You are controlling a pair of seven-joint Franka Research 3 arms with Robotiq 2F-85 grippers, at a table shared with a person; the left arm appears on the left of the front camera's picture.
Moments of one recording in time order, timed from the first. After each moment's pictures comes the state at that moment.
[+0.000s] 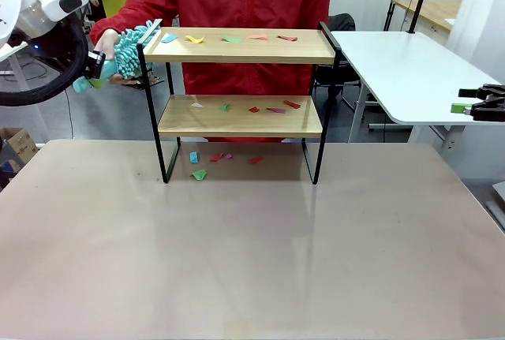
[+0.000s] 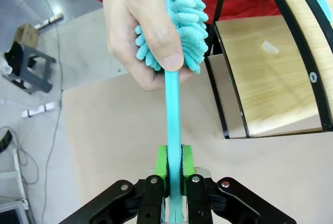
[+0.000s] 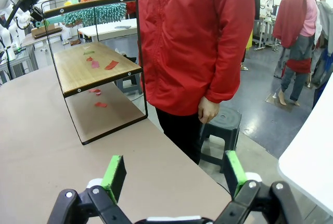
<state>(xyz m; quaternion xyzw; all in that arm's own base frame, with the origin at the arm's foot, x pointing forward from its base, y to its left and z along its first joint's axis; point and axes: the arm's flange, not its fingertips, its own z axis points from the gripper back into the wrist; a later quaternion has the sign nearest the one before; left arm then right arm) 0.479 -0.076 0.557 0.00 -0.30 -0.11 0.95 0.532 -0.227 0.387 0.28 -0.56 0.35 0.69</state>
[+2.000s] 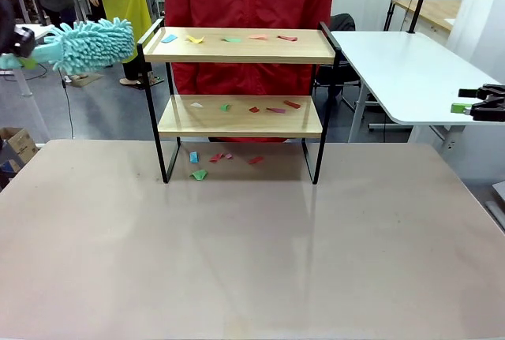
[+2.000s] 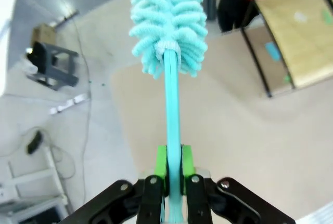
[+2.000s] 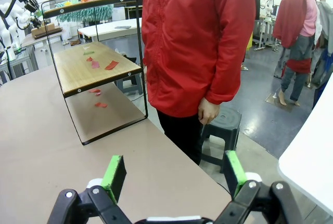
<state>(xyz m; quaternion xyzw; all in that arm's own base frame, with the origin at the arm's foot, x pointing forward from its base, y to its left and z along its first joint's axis) 0.457 0.016 0.617 0.06 -0.24 -0.19 0.95 0.532 -0.227 0.387 0.28 -0.56 0.35 0.69</state>
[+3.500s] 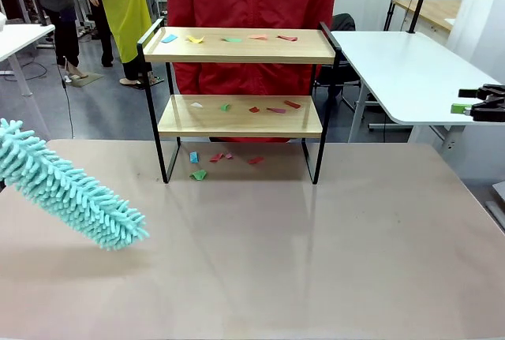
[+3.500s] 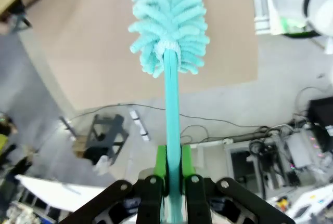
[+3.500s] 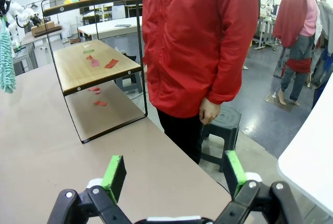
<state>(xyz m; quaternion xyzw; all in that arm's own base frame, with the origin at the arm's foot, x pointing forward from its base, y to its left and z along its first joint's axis) 0.327 -0.010 0.643 0.13 0.06 -0.77 0.62 0.532 -0.227 0.387 0.27 -0.56 0.35 0.70</state>
